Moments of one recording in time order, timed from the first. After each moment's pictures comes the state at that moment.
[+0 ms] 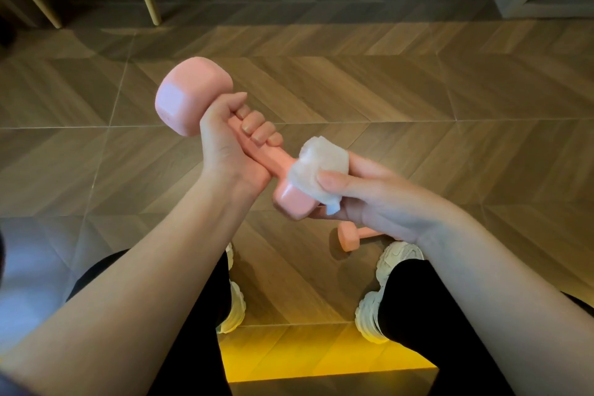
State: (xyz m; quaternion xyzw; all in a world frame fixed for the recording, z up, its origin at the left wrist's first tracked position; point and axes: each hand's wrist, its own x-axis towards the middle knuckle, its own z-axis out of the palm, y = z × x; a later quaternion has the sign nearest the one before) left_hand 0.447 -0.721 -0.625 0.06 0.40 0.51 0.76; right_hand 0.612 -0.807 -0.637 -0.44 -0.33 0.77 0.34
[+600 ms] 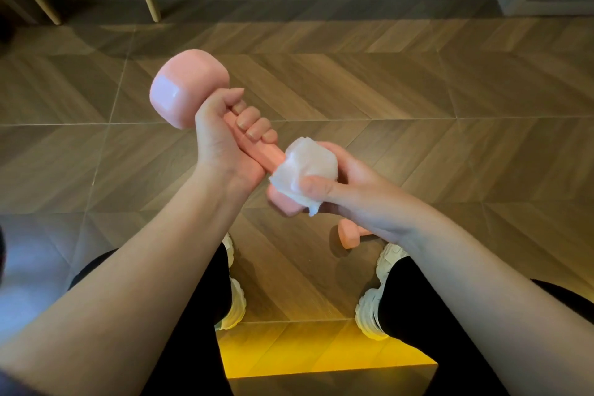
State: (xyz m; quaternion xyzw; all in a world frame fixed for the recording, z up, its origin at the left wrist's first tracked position) left_hand 0.442 -0.719 -0.625 0.08 0.41 0.51 0.75; right_hand 0.597 -0.806 -0.645 -0.49 -0.39 0.70 0.35
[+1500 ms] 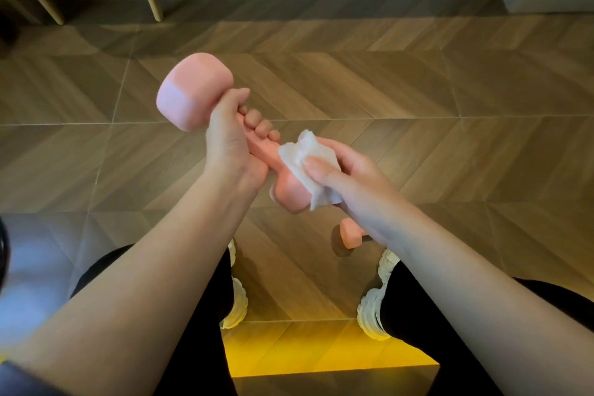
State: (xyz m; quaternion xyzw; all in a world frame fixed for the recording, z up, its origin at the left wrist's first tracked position) left_hand 0.452 -0.717 -0.630 0.09 0.47 0.52 0.71; right_hand 0.592 -0.804 -0.657 -0.52 -0.38 0.65 0.41
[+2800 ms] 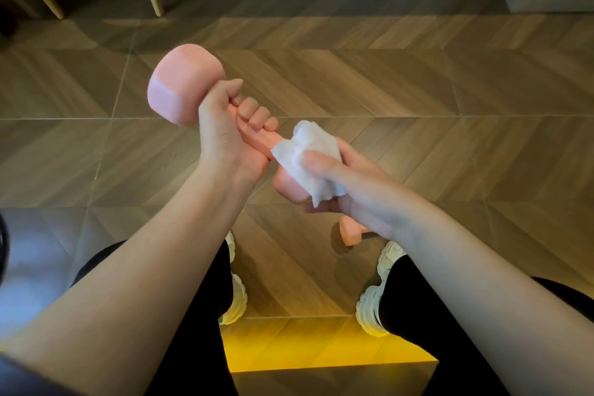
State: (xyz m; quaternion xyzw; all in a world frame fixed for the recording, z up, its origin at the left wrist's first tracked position) left_hand 0.445 -0.716 -0.625 0.07 0.41 0.54 0.73; right_hand 0.589 -0.803 -0.645 -0.49 -0.32 0.72 0.37
